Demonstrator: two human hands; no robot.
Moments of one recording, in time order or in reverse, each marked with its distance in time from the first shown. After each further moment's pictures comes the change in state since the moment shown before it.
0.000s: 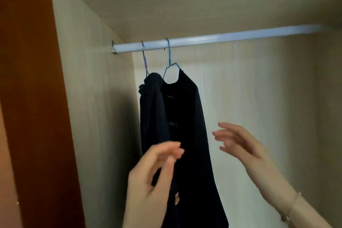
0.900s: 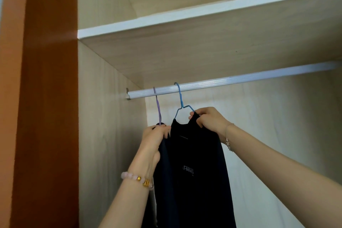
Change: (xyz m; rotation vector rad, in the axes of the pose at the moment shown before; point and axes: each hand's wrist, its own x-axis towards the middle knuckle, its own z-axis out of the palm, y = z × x) left_hand 0.218 -0.044 0.000 -0.236 0.216 -0.554; right_hand 0.209 -0.042 0.049 0.025 -0.091 0.164
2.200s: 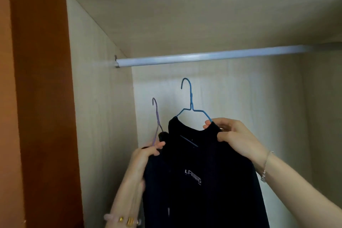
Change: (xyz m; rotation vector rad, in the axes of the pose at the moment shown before) left_hand -0.074 -0.089 -0.056 -0.227 -0.172 -0.304; right_hand -0.126 0.060 -0.034 -0.166 0.023 -0.017
